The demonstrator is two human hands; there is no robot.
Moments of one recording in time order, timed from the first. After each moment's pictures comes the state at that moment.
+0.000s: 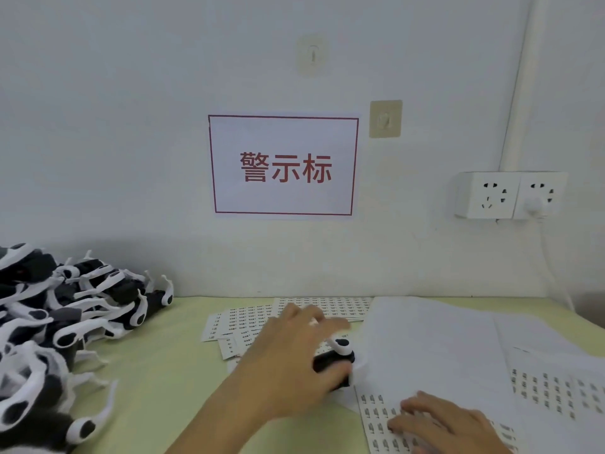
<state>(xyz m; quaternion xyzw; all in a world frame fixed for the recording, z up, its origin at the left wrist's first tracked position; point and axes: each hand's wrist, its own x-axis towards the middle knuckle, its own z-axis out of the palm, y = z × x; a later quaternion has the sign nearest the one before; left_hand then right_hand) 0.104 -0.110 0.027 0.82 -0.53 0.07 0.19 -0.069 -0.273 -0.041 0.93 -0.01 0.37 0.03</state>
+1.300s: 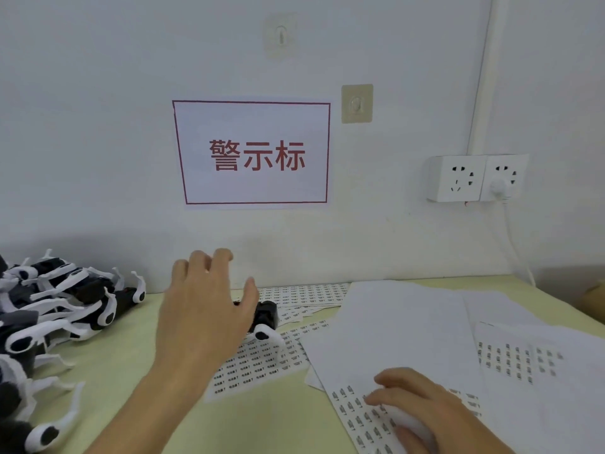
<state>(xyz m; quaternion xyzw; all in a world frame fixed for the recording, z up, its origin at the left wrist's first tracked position) 0.127 -0.092 0.047 0.86 -0.29 0.33 0.27 -0.091 -0.287 -0.042 0.95 0.04 0.26 -0.15</state>
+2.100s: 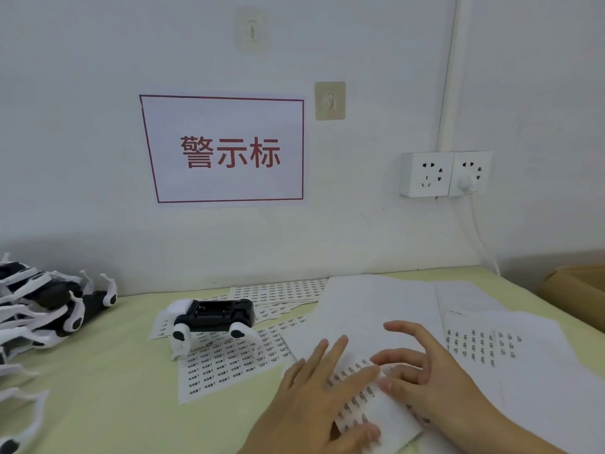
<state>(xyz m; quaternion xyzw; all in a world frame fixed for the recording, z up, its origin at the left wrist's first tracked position) 0.044 -0.148 -0.036 0.77 -0.62 -0.05 0.13 -0.097 -0.304 -0.028 0.71 -0.20 0.22 -0.64</state>
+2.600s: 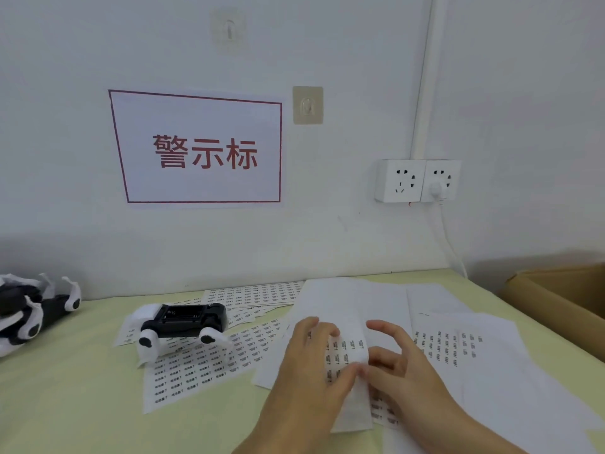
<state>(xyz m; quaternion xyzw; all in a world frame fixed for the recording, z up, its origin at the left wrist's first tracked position) 0.020 -0.185 -0.026 0.74 -0.50 -0.02 0.44 -0.099 -0.310 -0.030 0.65 -0.20 0.26 -0.69</state>
